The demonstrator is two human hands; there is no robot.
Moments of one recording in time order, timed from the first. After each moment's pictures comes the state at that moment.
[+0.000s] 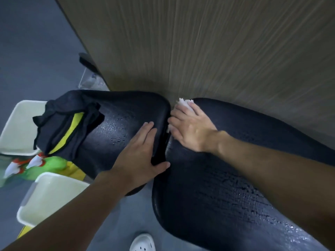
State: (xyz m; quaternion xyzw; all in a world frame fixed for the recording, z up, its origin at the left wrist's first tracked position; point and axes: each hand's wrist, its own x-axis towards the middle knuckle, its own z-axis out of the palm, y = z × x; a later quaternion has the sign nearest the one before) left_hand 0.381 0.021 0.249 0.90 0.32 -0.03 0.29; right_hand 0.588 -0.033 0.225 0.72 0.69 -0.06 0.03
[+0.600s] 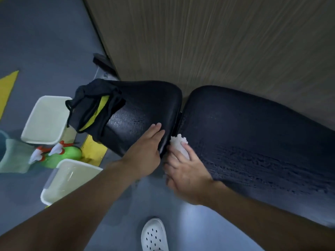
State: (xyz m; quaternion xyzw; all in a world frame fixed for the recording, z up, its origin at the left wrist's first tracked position) left_hand 0.324 -0.003 0.255 0.89 0.31 -0.05 0.32; right_hand 0.439 -0.141 0.224 0.67 0.73 -0.11 0.03
